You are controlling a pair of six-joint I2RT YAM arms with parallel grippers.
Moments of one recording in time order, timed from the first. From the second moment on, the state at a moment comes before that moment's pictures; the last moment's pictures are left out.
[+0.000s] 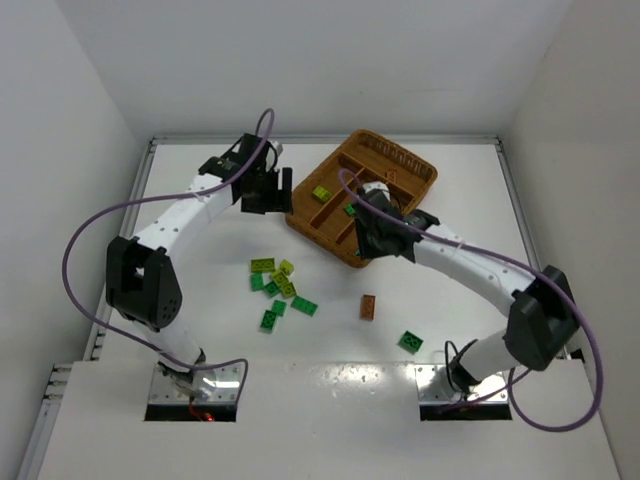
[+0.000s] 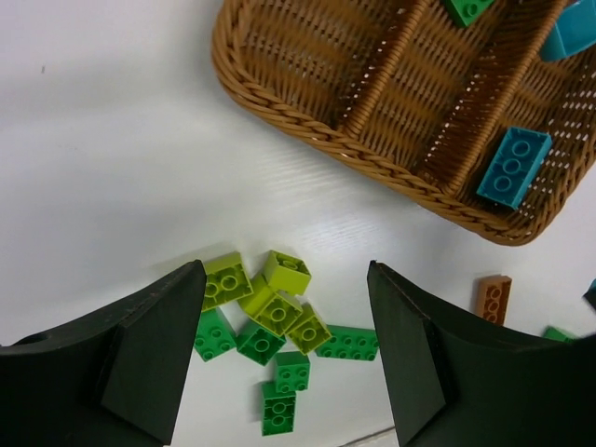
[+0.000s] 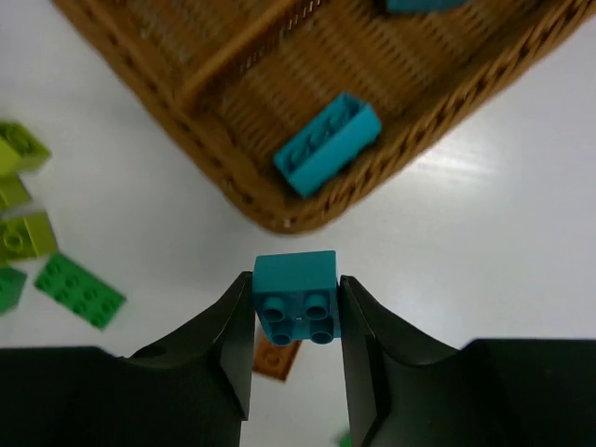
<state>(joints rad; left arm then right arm) -0.38 1.69 1.51 -0.77 0.08 -0.32 0.71 1.44 1.05 -0.62 0.28 0.42</state>
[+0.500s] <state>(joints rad) -0.29 1.67 1.47 -0.76 0.09 -0.31 0.54 1.87 1.40 -0.55 0.28 0.35</state>
